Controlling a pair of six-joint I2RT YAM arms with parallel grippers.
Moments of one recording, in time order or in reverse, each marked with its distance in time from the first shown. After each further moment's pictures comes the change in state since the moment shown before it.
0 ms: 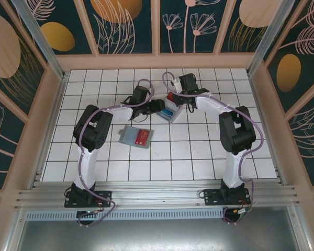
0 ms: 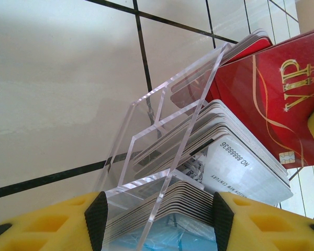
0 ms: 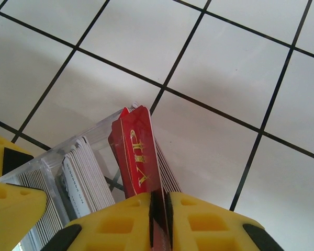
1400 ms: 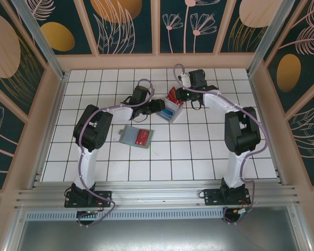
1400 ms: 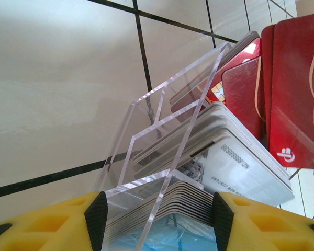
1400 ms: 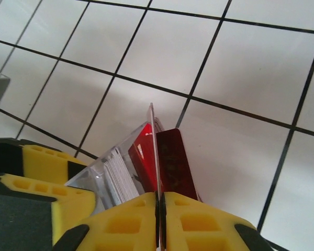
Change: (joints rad) left arm 0.000 0.000 0.002 -0.003 0.003 0.000; right arm -0.089 -0.029 0.010 -0.015 -0.279 0.169
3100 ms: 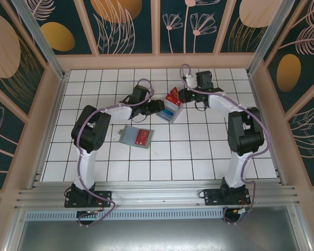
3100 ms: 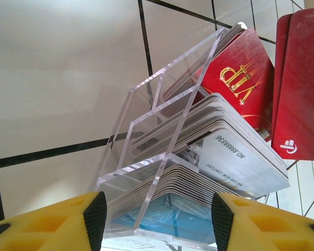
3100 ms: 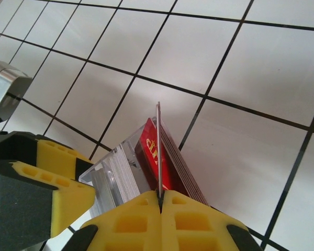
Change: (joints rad) left arm 0.000 -0.034 0.000 -0.076 0.011 0.000; right arm -0.060 -0.023 -0.074 0.078 -0.161 -0.029
